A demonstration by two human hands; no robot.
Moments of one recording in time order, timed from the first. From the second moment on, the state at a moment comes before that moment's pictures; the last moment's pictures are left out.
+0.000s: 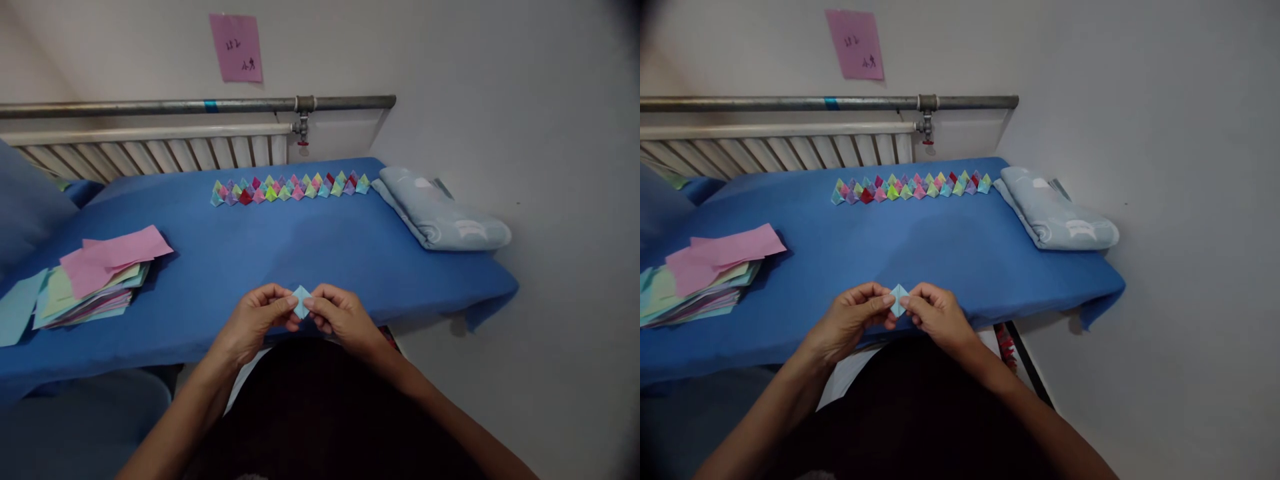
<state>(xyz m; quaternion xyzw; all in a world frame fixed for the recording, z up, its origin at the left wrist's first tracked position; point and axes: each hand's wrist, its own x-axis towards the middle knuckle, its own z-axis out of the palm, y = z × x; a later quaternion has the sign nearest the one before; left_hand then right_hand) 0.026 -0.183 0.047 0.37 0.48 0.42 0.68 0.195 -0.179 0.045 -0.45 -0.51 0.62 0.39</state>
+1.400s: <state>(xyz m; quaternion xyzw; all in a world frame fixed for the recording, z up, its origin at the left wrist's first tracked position) 0.046 -0.196 0.035 0.24 0.48 0.51 0.67 0.183 -0.178 0.037 -0.47 -0.66 0.39 0.43</state>
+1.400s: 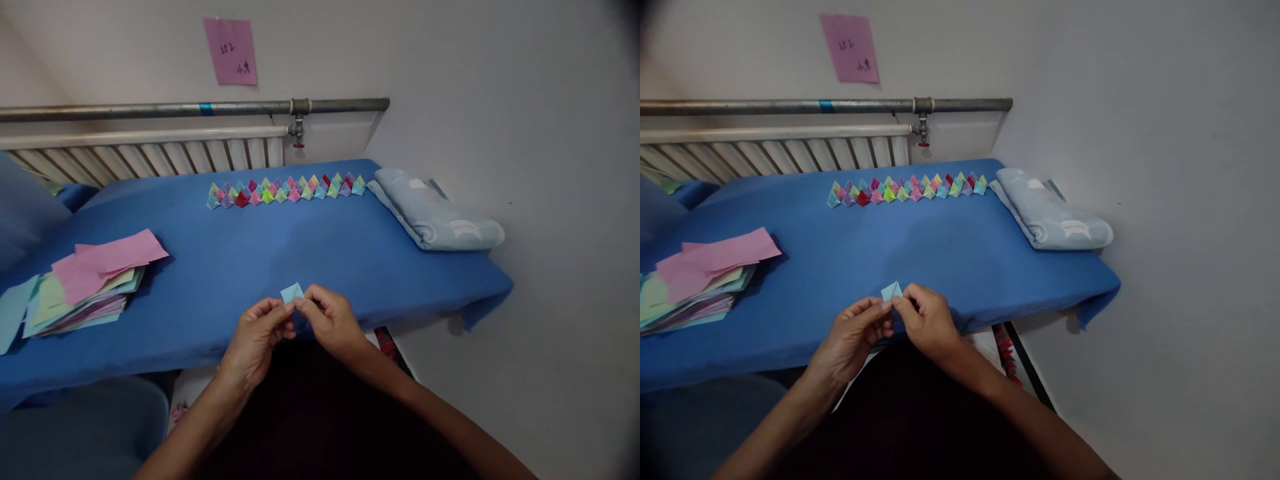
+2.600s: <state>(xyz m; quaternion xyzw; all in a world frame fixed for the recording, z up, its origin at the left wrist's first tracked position) 0.039 -0.196 0.034 0.39 0.54 0.45 0.60 0.193 -0.177 0.029 -0.47 -0.57 0.58 0.35</state>
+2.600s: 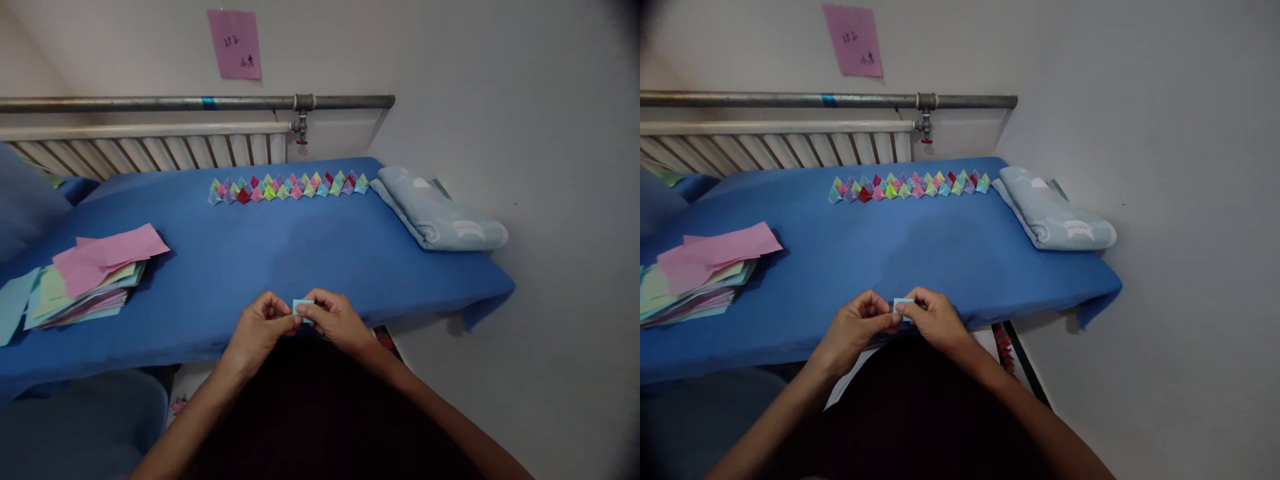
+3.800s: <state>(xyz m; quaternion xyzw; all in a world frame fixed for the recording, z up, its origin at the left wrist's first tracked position) 0.028 -0.198 0.037 0.40 0.45 0.35 0.71 0.190 -0.177 0.034 -0.47 -0.53 0.61 0.35</state>
